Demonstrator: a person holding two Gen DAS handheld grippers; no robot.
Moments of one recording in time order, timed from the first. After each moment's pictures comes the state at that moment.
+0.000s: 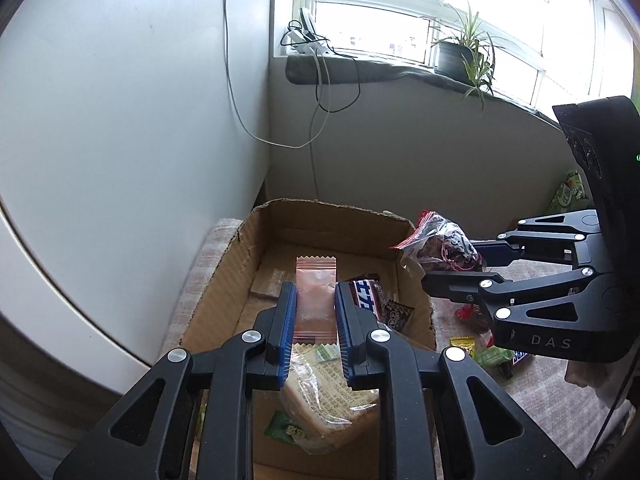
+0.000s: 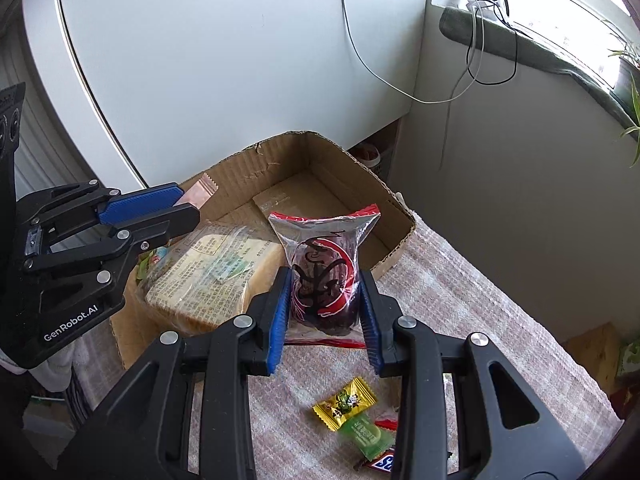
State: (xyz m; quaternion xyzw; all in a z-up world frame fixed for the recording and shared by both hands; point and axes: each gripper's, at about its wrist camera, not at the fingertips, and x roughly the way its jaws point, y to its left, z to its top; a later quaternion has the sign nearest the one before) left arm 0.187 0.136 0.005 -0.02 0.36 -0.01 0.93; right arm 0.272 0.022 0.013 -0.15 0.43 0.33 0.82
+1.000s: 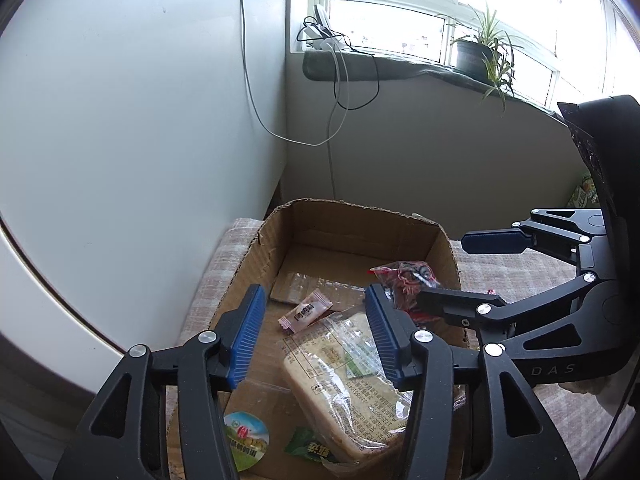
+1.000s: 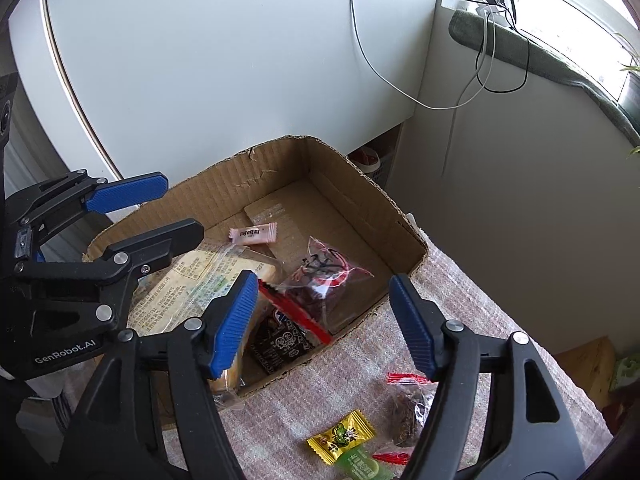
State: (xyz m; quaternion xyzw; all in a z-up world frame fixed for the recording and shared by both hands) left arm 0.195 0.147 -0.001 -0.02 0.36 0.01 0.93; right arm 0.283 0.034 0.001 -0.17 0.42 0.33 0.83
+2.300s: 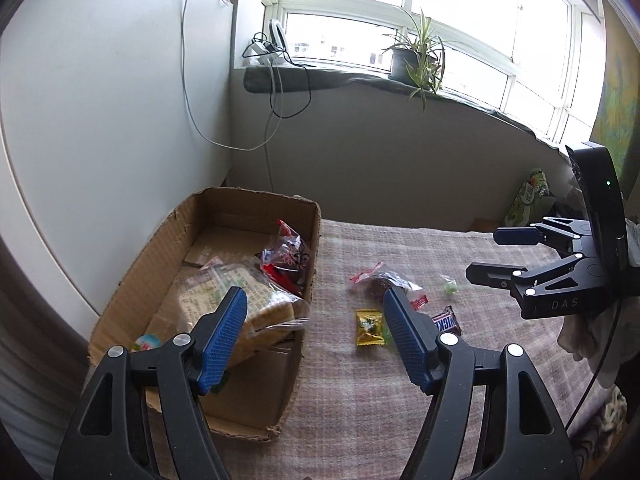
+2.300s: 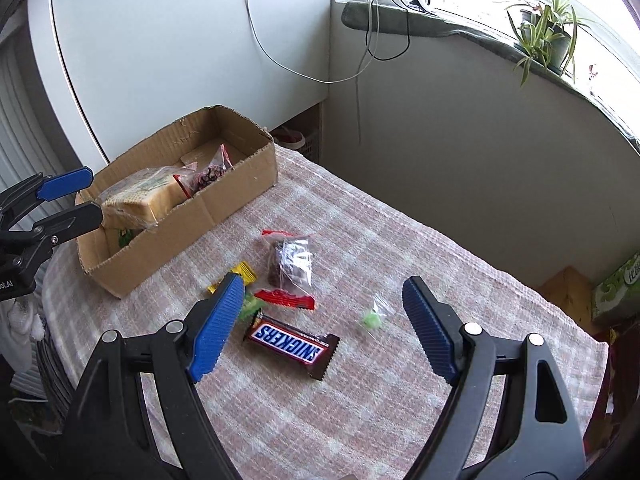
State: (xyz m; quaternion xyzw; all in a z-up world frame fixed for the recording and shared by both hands) left arm 0.127 0.065 0.017 -0.04 0.34 -0.06 0.94; right arm 0.223 -0.142 0.013 -0.12 0.43 0.25 0.86
